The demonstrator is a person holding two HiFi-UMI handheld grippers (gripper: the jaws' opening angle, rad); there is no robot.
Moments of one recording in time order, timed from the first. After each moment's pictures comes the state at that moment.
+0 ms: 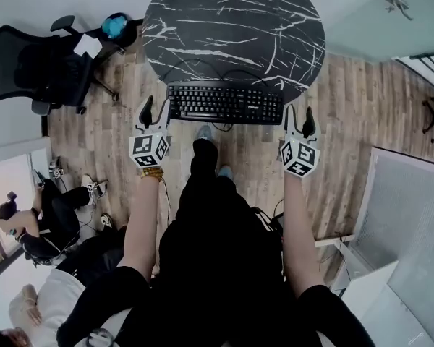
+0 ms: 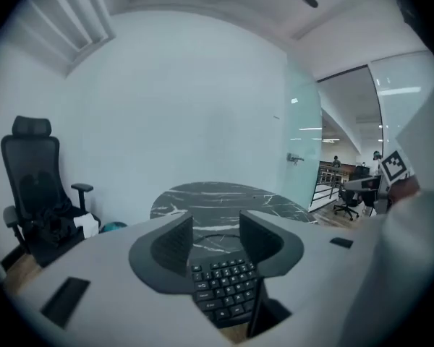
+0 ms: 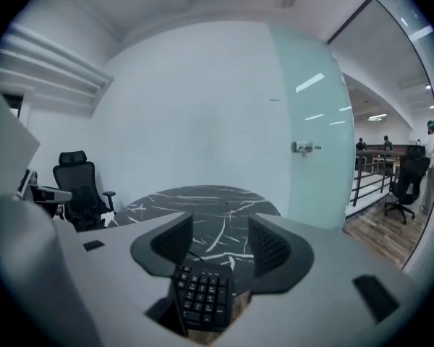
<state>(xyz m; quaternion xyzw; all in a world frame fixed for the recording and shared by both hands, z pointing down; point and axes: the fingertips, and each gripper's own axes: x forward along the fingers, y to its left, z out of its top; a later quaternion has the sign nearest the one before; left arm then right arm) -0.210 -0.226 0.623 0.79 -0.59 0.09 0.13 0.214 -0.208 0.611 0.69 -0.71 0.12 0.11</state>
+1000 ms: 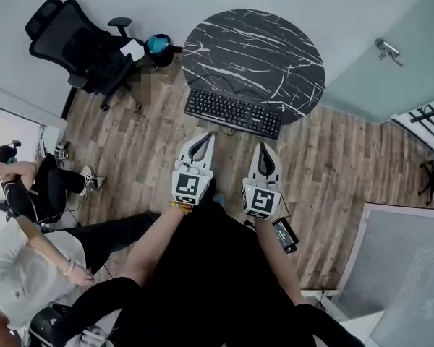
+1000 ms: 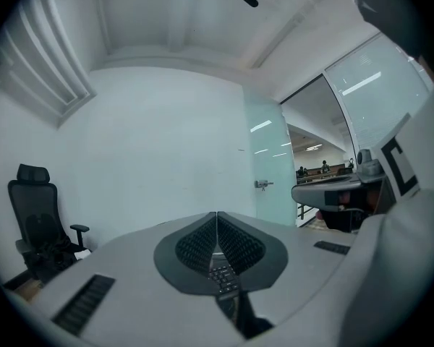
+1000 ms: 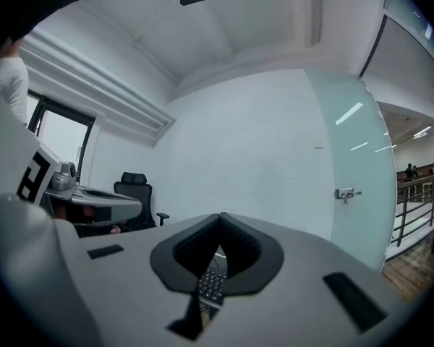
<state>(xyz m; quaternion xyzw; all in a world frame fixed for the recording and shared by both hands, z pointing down) -0.055 -0.034 0.494 0.82 -0.58 0.03 -0.01 0.085 -0.040 0.487 0.56 -0.83 -0.02 0.04</state>
